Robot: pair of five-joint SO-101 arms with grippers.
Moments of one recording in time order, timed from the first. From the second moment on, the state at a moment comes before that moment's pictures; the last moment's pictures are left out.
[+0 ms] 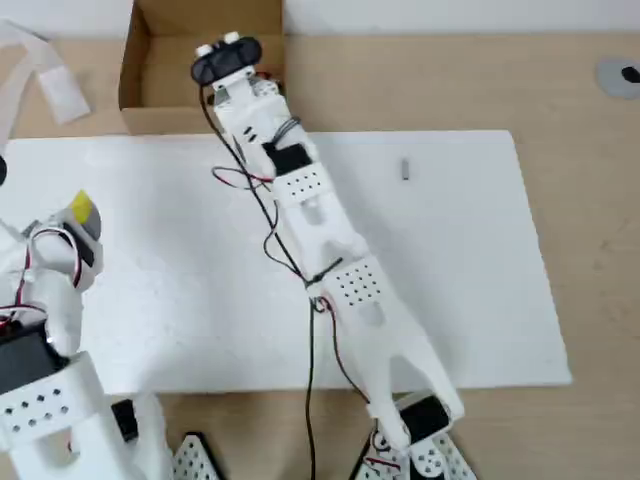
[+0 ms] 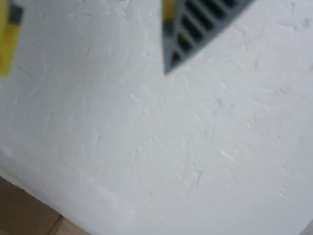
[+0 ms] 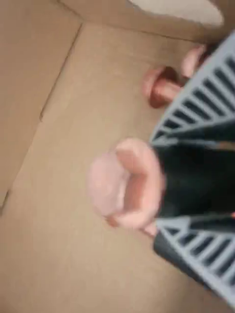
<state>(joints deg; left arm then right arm) -26.4 -62.3 41.7 63.9 2.7 -29.3 88.0 -89.4 28.3 -0.4</state>
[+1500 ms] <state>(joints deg) -26.5 -95.7 70.1 66.9 -10.6 -22.7 37.3 -86.4 101.4 -1.4</state>
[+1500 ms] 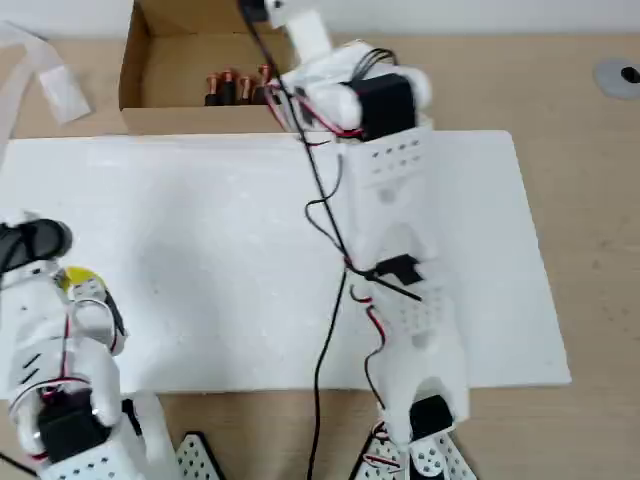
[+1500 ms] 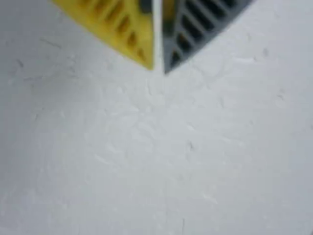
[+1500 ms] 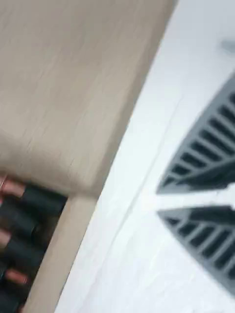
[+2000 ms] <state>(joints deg) -26.5 -103.7 93.1 62.8 -10.6 -13.6 -27.0 -6.2 96.2 -1.5</state>
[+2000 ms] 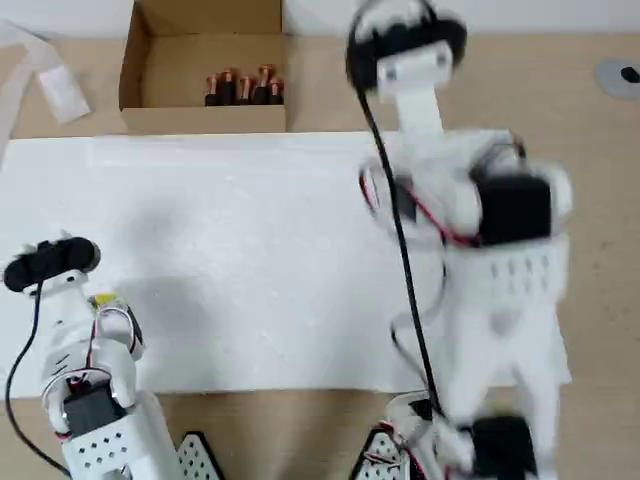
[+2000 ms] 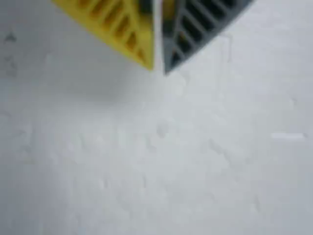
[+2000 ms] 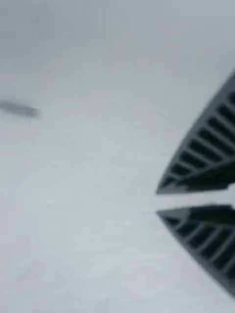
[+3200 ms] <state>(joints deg) -26.5 -103.7 94.5 62.6 -10.6 -4.2 -103.5 91.9 78.1 -1.5</state>
